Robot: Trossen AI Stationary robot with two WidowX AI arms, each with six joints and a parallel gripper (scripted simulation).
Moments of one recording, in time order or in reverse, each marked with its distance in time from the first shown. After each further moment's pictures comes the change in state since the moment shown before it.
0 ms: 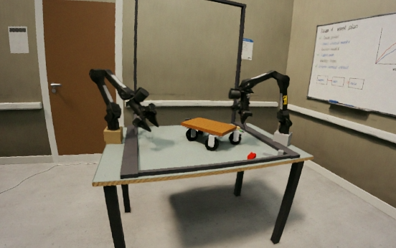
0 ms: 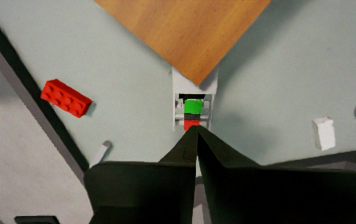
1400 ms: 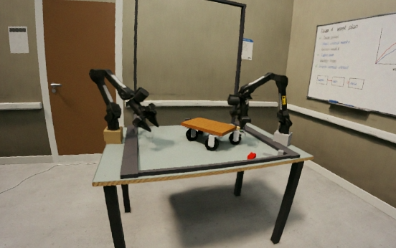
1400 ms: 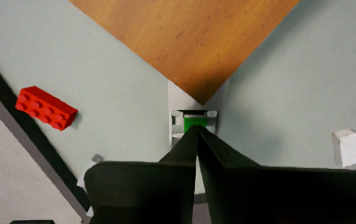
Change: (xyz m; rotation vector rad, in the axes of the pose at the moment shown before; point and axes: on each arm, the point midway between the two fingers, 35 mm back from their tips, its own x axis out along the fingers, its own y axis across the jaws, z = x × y) left arm 0.038 -0.001 0.002 0.003 -0.002 0.000; right arm 0.000 0.000 0.000 0.000 0.000 0.000
